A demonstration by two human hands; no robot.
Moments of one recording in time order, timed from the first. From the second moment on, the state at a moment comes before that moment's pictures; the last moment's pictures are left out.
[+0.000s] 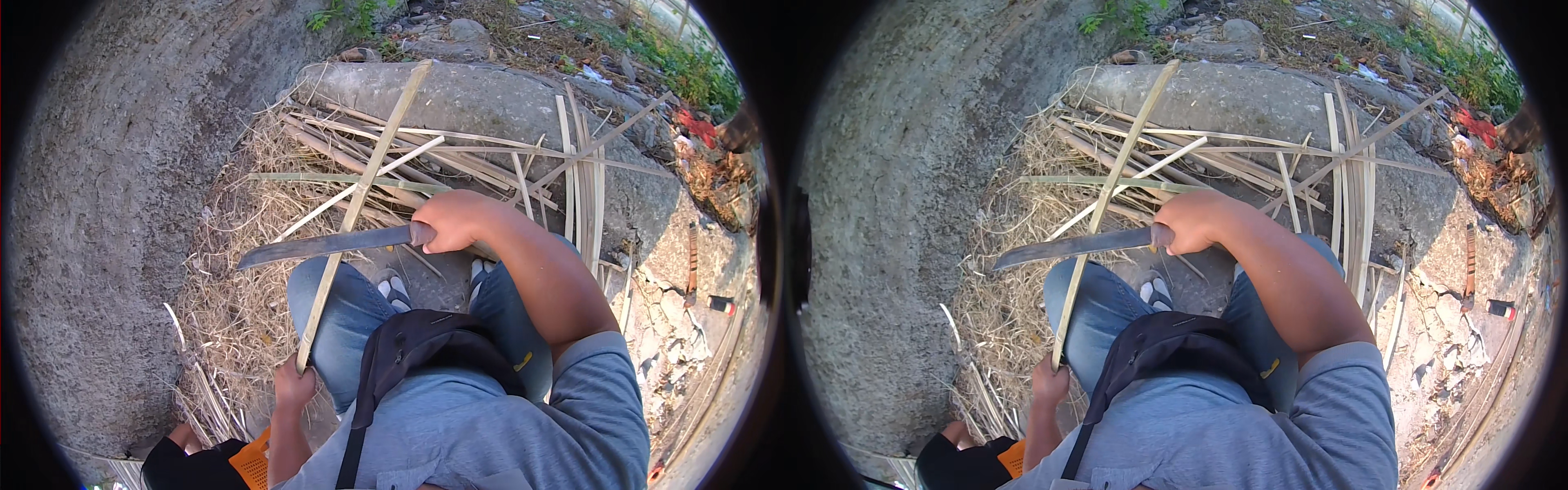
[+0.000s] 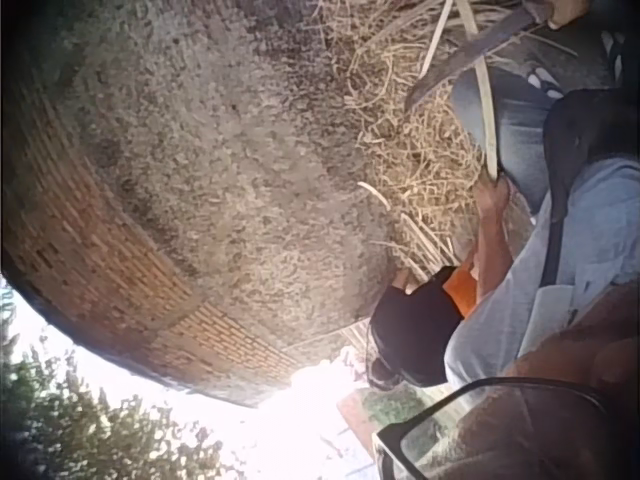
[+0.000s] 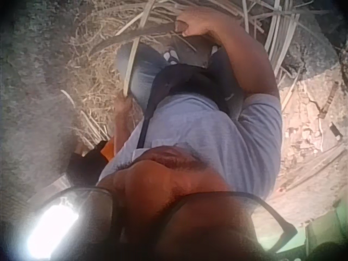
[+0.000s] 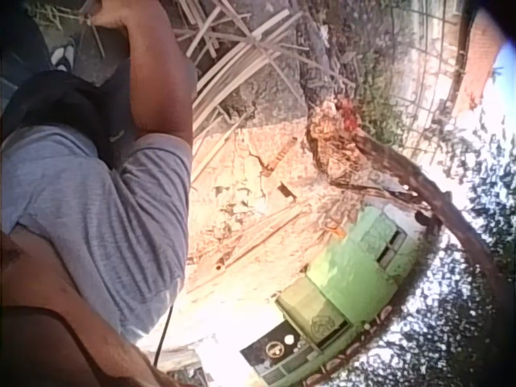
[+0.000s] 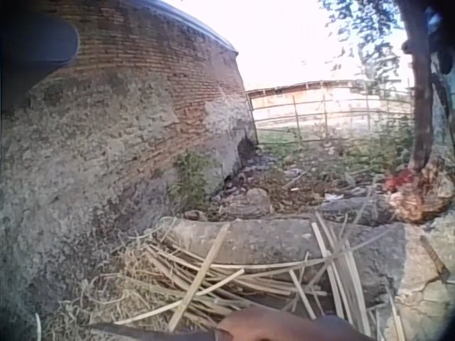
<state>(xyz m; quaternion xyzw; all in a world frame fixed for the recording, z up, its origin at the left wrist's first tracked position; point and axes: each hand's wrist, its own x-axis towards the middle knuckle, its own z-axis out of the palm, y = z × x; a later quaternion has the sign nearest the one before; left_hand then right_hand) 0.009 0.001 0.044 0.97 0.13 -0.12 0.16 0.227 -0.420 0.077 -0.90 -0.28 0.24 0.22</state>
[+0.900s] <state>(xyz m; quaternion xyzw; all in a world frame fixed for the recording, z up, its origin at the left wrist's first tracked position) 0.010 0.009 0.038 0.97 0.12 -0.11 0.18 0.255 -0.450 0.067 -0.90 -0.18 0.23 0.34</state>
